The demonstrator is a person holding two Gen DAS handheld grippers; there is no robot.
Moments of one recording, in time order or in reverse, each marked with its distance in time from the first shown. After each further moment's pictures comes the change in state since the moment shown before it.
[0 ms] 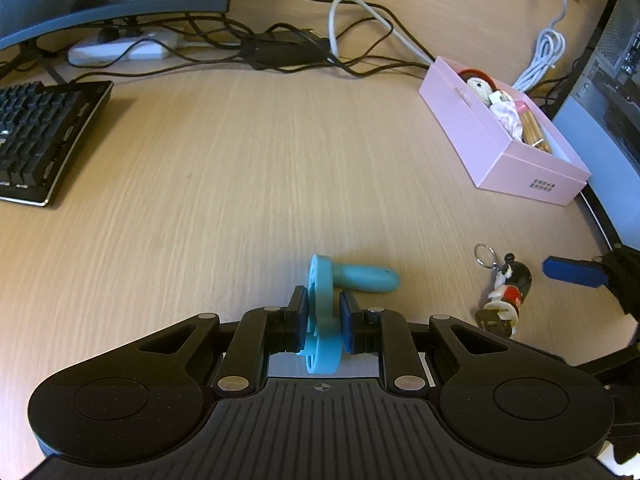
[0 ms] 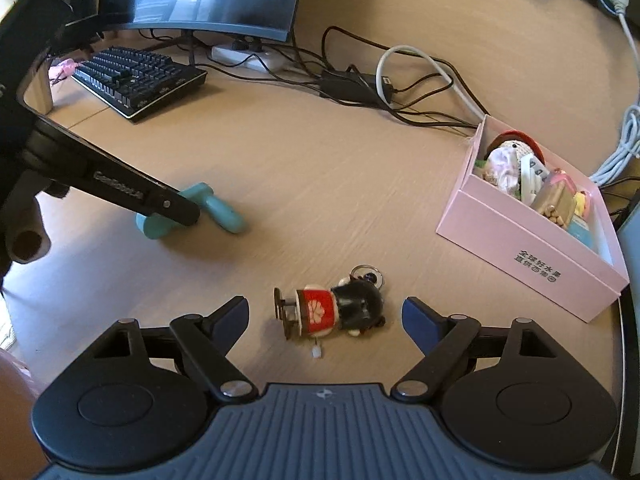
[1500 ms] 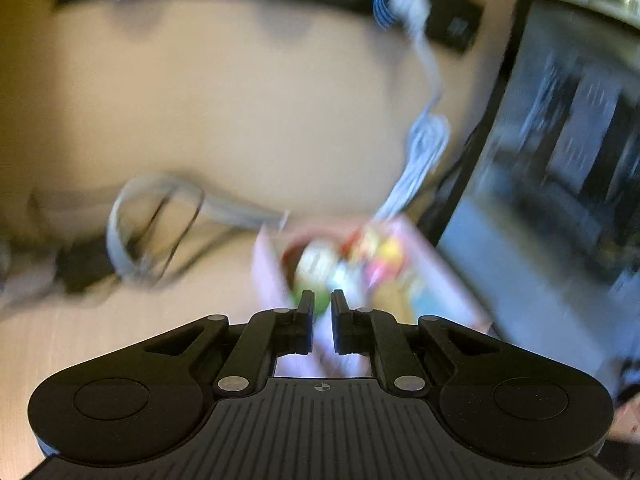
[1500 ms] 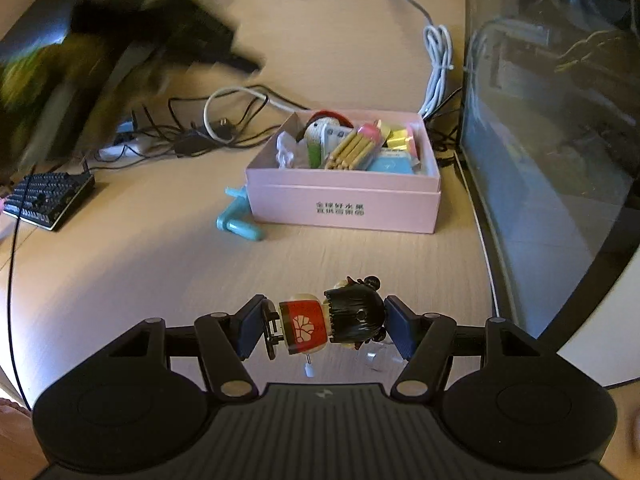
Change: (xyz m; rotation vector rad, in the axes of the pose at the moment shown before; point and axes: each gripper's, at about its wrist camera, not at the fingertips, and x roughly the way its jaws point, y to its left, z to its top) left arm 0.026 -0.157 0.150 0.202 -0.198 -0.178; right arm -0.084 -0.123 -0.068 0.408 -0.102 -0.122
